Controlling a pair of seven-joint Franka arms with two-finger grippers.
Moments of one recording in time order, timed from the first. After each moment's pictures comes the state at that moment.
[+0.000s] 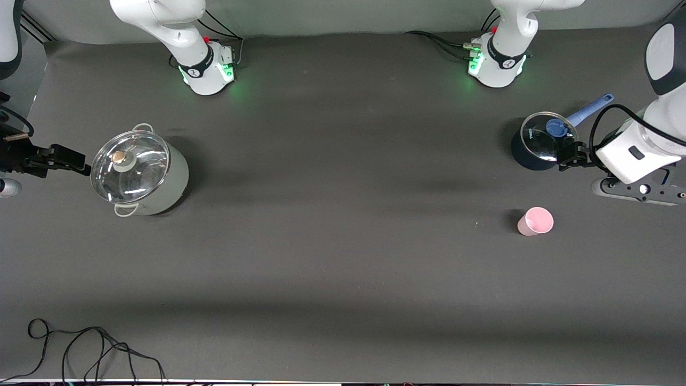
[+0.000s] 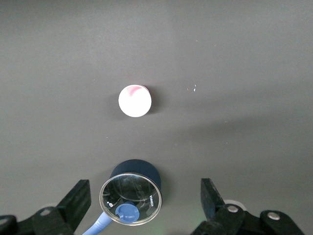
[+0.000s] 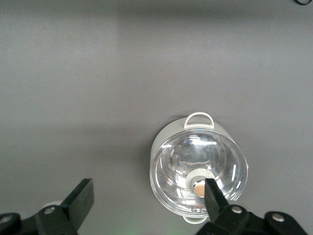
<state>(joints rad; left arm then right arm) -0.05 0.10 -0.05 -1.59 0.05 1.56 0.08 0.02 0.08 -0.09 -1.54 0.01 1.55 -0.08</state>
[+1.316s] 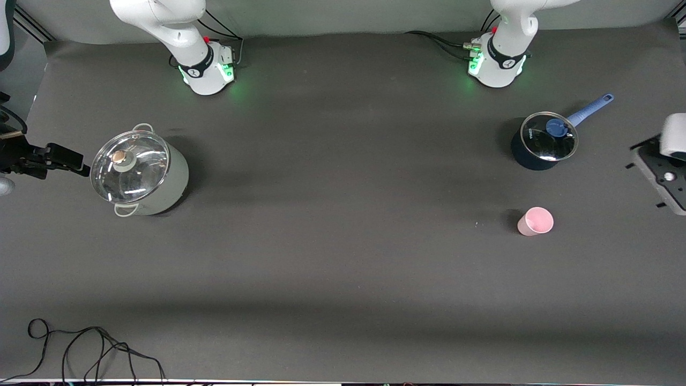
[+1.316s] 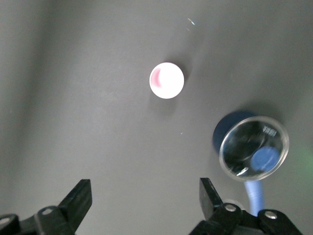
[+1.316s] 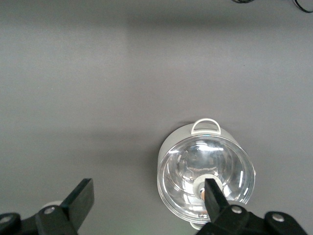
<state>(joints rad) 0.17 0.18 -0.05 -1.56 0.10 1.67 1.35 0.02 0.08 -0.10 -1.53 0.04 1.56 -0.08</state>
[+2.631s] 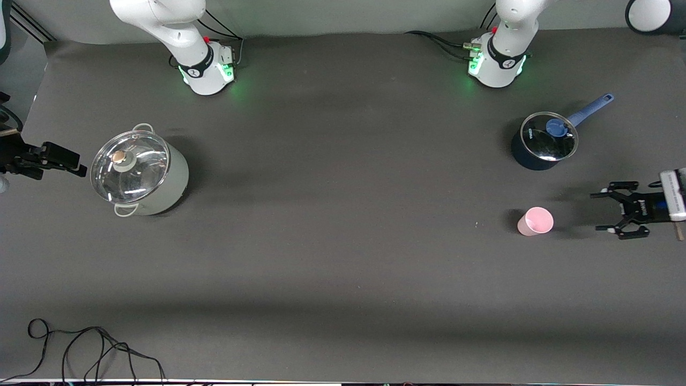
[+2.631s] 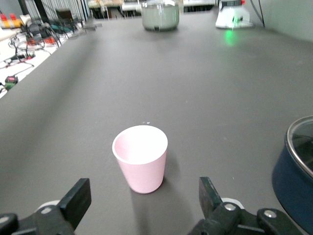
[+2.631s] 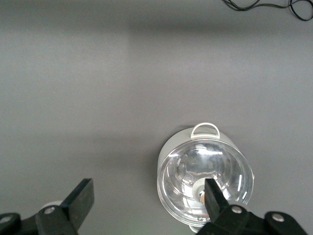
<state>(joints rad) 0.62 0.81 -0.06 -1.47 -0.78 1.46 2.52 0.02 0.08 -0.10 -1.51 0.04 1.57 -0.08</state>
